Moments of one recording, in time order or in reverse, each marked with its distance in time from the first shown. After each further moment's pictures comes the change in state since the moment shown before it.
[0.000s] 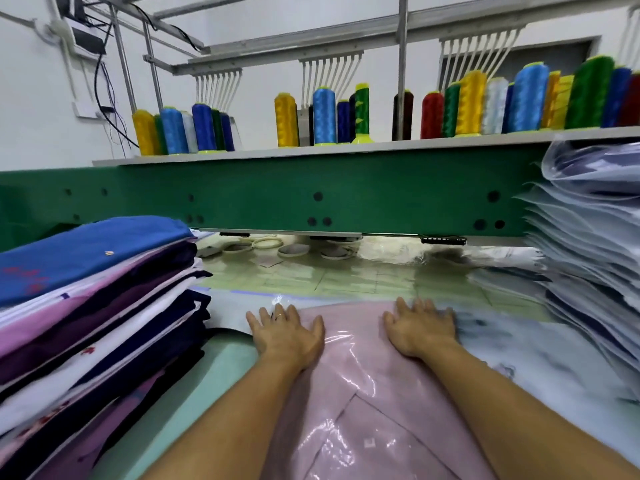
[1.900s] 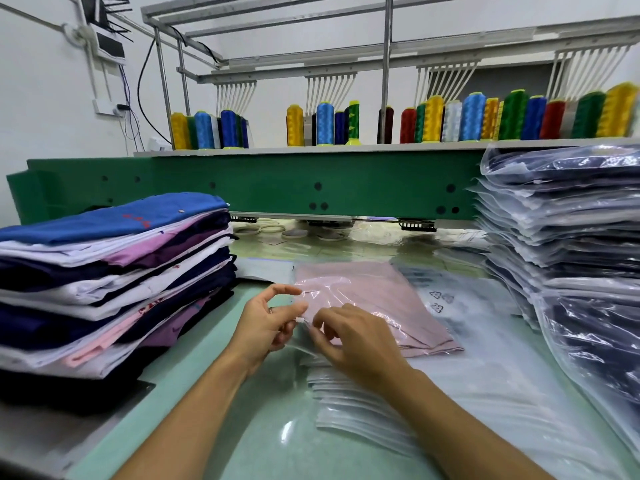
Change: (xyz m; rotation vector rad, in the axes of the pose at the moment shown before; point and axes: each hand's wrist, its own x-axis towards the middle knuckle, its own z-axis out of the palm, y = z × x) left_hand -0.200 -0.086 -0.027 -1.672 -0.128 0.321; right_hand -0.269 -0.051 -0.017 0.423 0.598 -0.741
